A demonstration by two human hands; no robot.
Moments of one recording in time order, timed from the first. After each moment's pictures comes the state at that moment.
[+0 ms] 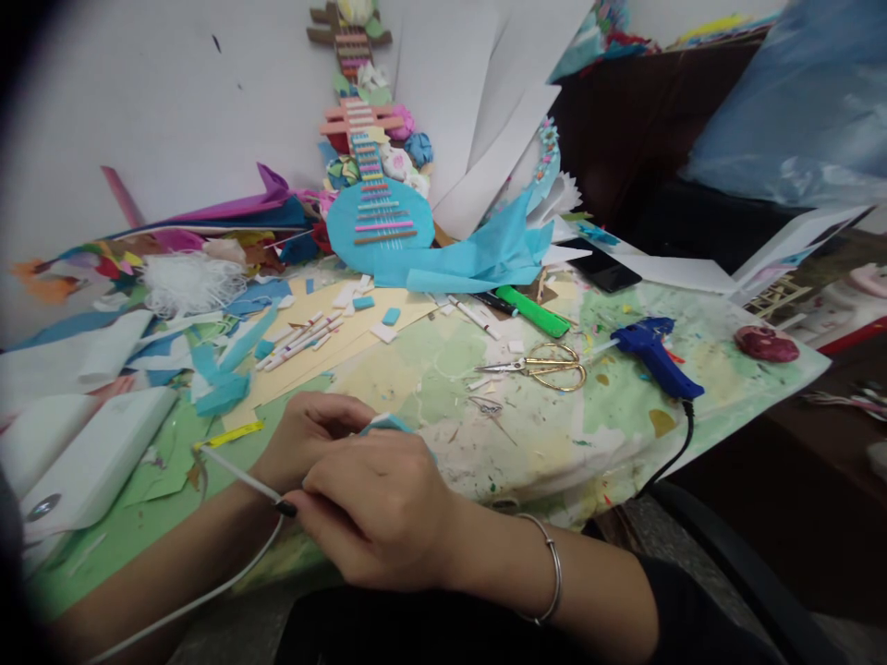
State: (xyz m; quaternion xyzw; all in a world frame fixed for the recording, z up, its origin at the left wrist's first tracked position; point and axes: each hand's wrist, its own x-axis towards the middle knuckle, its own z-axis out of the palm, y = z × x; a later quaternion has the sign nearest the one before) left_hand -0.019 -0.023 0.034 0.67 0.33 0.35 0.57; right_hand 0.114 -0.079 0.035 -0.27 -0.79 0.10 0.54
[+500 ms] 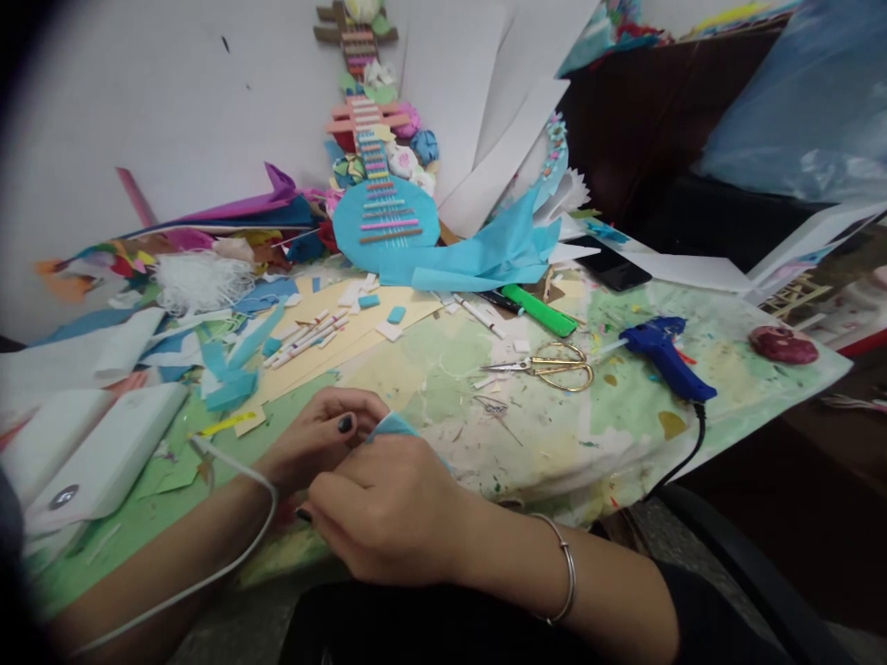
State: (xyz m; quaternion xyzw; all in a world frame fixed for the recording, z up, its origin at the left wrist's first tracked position) left_hand -0.024 -0.020 0.033 0.56 0.29 0.30 0.72; right_hand 0.119 -0.077 0.029 -0.26 -0.87 0.01 0.42
